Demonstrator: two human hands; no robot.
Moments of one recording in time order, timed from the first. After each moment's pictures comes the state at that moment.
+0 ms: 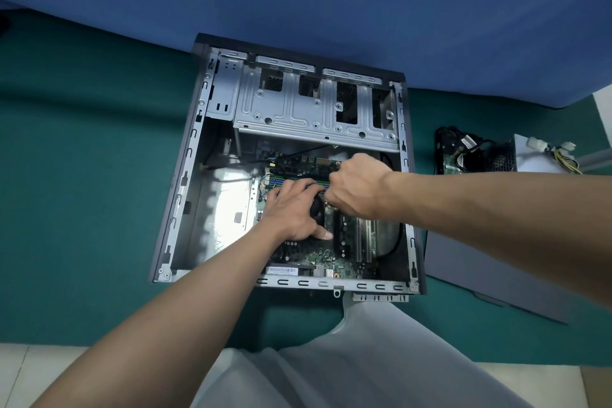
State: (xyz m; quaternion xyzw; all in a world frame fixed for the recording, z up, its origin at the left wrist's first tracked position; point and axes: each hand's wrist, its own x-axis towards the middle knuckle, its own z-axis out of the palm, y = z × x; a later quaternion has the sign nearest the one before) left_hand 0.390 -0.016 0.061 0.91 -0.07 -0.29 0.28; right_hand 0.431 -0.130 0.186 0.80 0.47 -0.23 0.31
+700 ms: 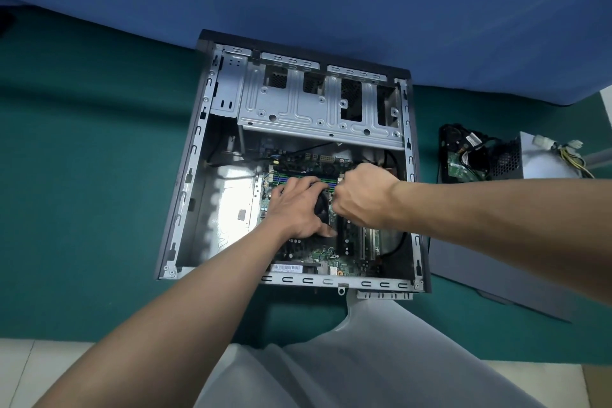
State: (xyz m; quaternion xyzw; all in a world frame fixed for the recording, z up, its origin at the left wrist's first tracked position) left_hand 0.389 -0.015 0.062 0.91 -0.08 -0.28 0.28; right_hand 0.419 -0.135 0.182 0.78 0.49 -0.25 0.31
